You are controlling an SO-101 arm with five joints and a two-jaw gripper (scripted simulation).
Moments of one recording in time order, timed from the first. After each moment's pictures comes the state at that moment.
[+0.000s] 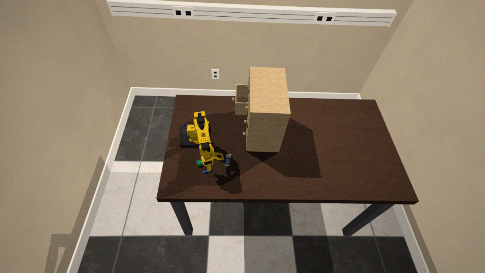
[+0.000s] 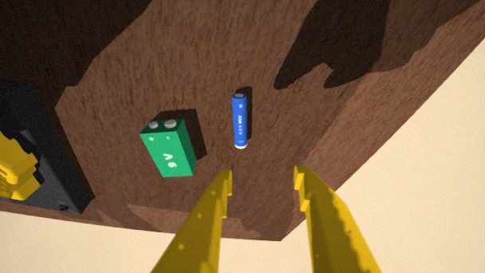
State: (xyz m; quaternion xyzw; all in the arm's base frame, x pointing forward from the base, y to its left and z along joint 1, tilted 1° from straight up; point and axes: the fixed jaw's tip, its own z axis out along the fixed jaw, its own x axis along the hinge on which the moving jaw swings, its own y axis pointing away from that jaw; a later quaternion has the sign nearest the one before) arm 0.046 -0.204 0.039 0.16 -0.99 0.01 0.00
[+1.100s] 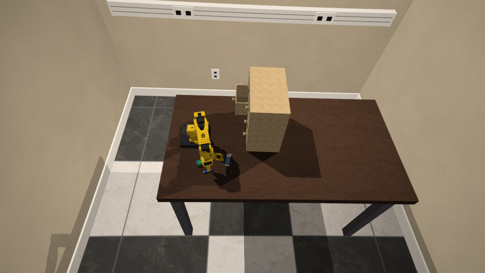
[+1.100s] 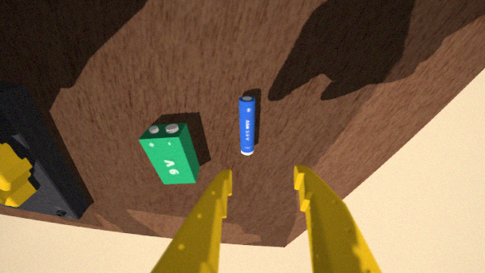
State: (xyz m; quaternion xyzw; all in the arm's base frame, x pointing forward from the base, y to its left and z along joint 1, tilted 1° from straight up) arm 0.044 -0.201 0.029 0.16 -0.99 0.00 0.00
